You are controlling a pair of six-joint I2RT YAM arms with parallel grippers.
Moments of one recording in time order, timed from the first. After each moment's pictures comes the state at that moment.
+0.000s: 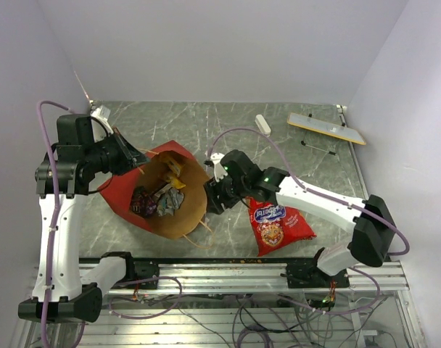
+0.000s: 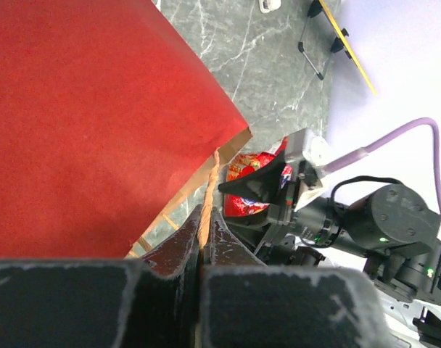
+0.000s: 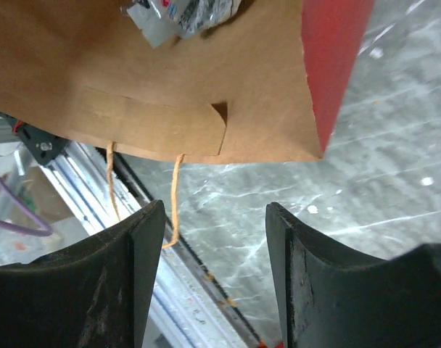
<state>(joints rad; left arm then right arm) 0.00 1.03 1.44 -1.08 0.47 -0.61 0.94 1.50 1.15 -0.48 -0.22 0.28</state>
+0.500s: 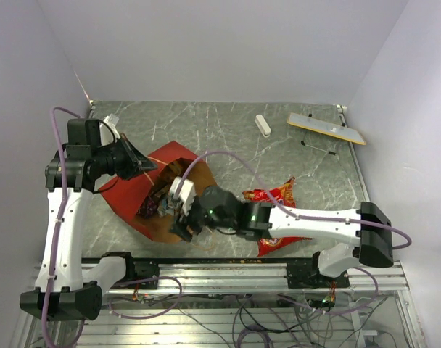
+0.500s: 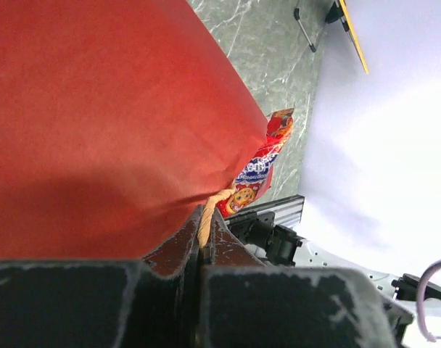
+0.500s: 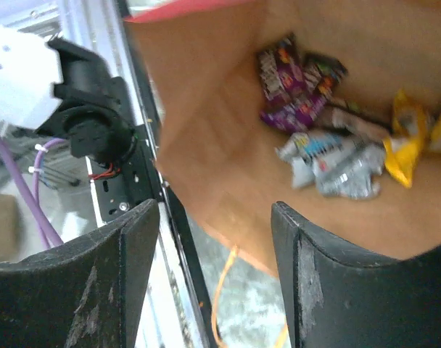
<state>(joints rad) 0.00 1.03 1.33 -1.05 0.56 -0.67 1.26 1.46 1.13 -0.08 0.00 0.14</state>
